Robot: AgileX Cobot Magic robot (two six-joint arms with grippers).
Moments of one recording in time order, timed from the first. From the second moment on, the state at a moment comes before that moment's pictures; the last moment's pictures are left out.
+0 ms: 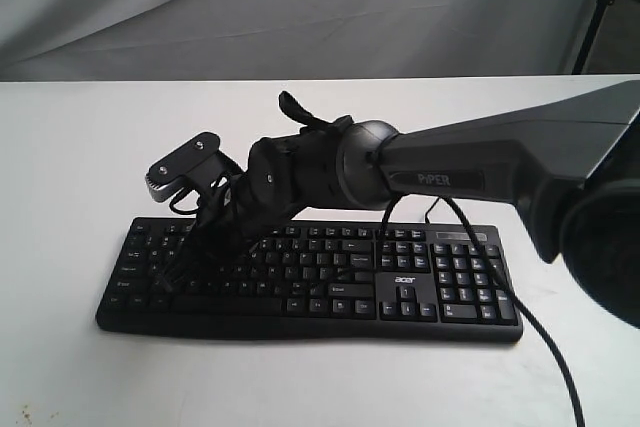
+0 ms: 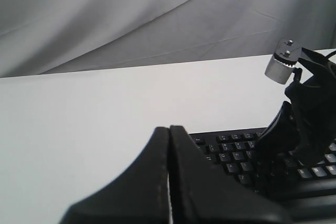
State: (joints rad) left arm -0.17 0.00 0.00 0.04 0.26 -0.02; right arm 0.82 2.26 -1.55 0.36 0.37 -0.42
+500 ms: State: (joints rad) left arm -0.17 0.00 0.00 0.04 0.26 -0.02; right arm 0.71 2.02 -1.30 0.34 0.34 -0.37
